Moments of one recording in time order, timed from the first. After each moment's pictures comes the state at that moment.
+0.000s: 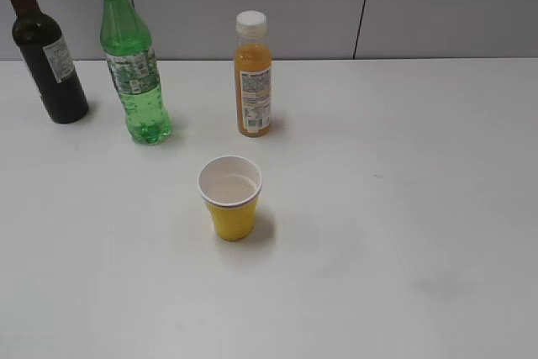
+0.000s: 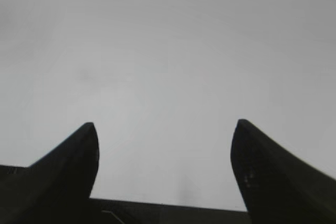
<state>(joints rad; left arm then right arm) -0.06 0.01 -0.51 -0.08 1.04 0.03 0.10 0.32 -0.41 0.02 0.94 0.00</state>
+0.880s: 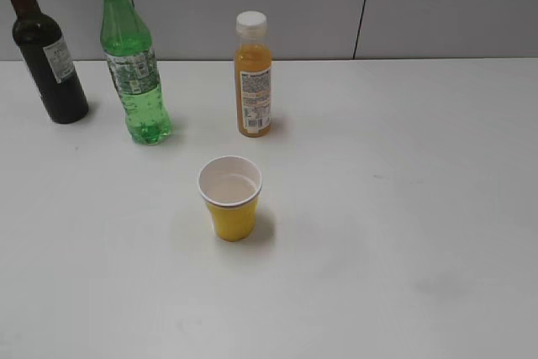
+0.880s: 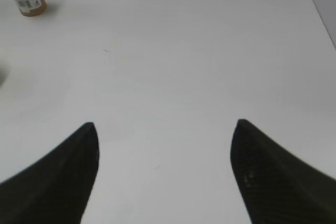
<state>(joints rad) -0.06 0.01 -0.51 -0.08 1.04 0.03 0.10 0.00 -0.41 0.02 0.94 0.00</state>
